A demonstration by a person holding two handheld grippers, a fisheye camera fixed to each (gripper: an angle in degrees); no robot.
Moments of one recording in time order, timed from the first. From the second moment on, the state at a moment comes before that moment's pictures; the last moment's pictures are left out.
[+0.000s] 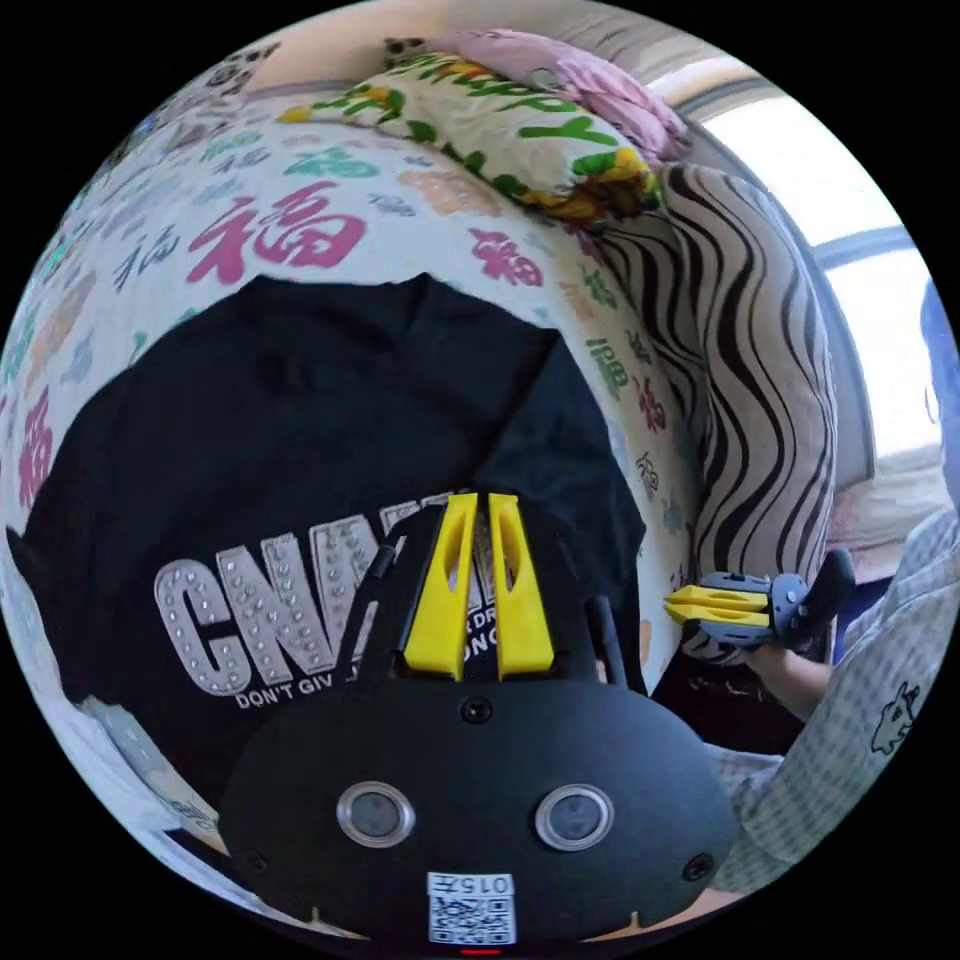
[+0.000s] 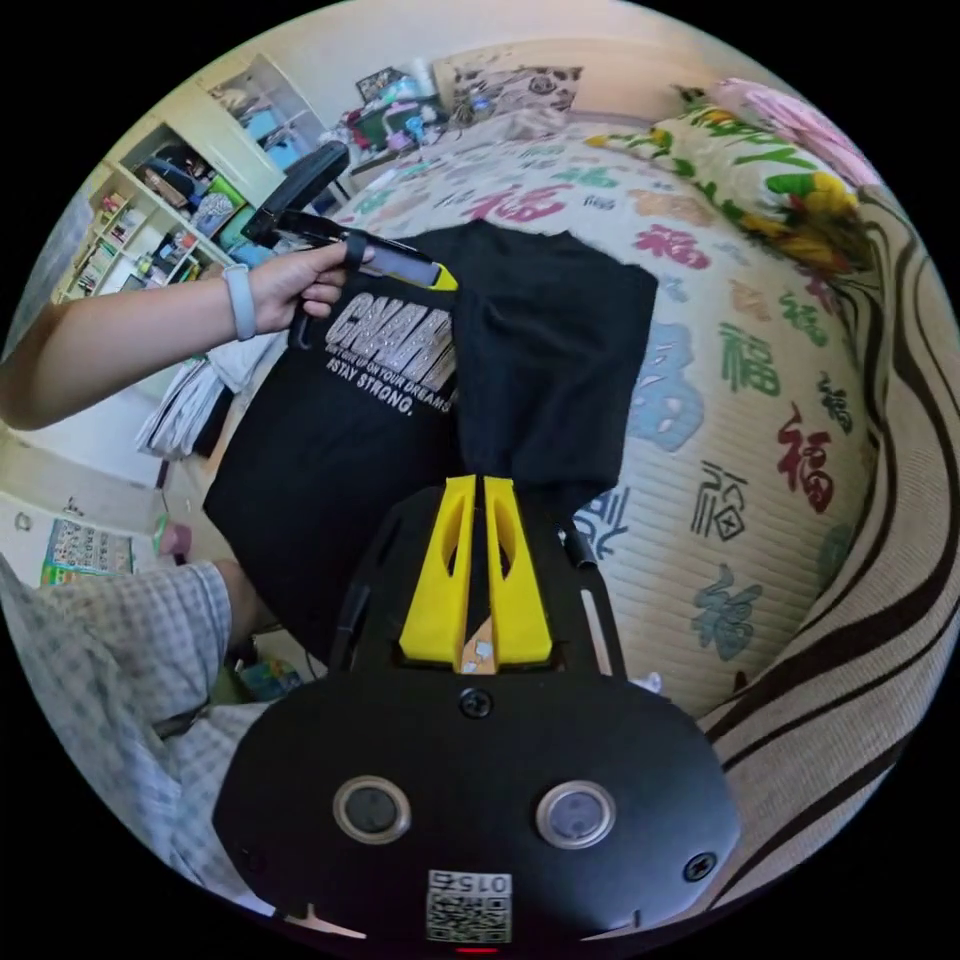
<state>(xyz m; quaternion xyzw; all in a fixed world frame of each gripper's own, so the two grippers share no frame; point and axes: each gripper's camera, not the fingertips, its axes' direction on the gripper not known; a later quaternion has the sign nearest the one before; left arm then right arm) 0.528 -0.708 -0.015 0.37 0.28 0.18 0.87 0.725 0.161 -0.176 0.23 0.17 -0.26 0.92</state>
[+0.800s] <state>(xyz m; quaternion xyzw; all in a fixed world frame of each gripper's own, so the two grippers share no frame) 0.494 -0.736 -0.033 0.35 0.26 0.23 0.87 0.745 0.068 -0.219 0.28 0.18 -0.18 0.93</state>
